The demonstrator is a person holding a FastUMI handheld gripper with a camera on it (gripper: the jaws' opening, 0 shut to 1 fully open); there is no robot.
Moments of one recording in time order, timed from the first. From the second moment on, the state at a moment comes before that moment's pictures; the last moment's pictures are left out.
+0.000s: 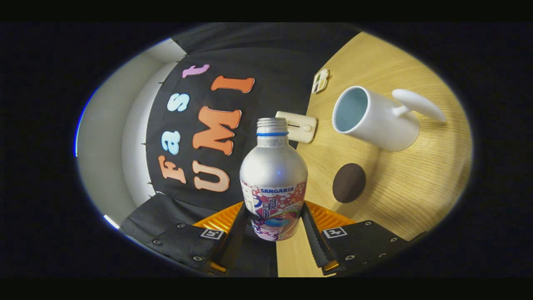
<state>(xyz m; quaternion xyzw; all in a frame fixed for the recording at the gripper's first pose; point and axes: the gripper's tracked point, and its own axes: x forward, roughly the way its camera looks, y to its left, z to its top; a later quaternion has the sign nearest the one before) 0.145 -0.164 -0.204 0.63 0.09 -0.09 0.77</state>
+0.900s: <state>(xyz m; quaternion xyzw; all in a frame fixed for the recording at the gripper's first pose) 0.147 -0.194 -0.190 0.79 0.04 -0.10 0.61</state>
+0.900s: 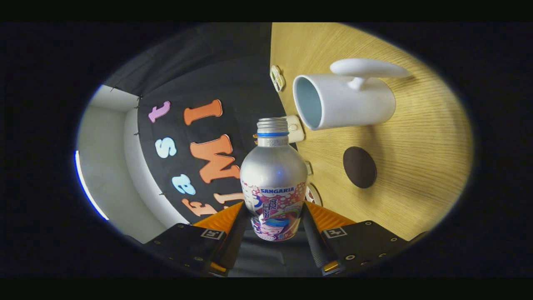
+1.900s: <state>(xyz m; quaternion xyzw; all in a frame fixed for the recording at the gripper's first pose) 0.161 -0.205 -0.170 0.83 0.02 -0.09 0.55</state>
